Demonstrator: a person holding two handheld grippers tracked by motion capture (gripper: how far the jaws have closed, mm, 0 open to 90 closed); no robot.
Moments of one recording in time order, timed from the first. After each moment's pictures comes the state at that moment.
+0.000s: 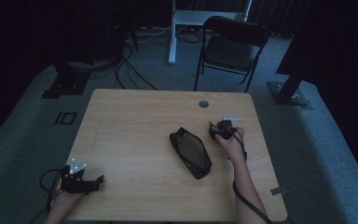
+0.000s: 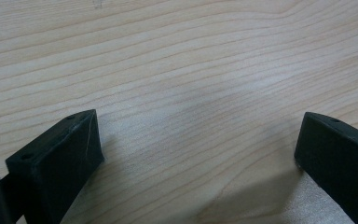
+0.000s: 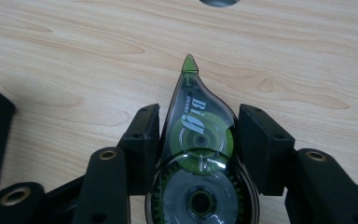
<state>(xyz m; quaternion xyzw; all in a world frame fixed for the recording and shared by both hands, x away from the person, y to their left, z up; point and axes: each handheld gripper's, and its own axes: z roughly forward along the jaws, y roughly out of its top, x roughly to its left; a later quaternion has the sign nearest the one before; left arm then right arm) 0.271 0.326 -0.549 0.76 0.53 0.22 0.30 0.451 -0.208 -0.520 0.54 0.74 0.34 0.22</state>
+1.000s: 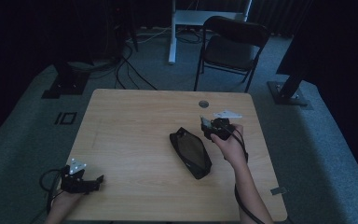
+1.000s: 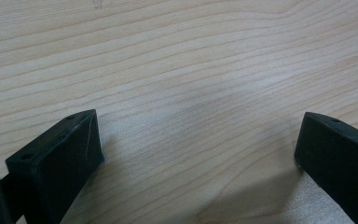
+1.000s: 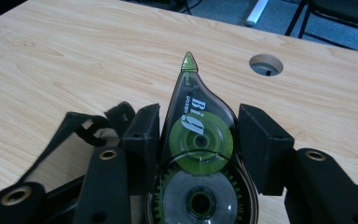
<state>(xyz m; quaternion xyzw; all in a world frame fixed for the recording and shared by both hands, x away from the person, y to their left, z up) 0.271 0.326 -0.548 0.76 0.53 0.22 0.30 0.401 -0.175 -0.442 0.48 0.75 0.40 0.22</state>
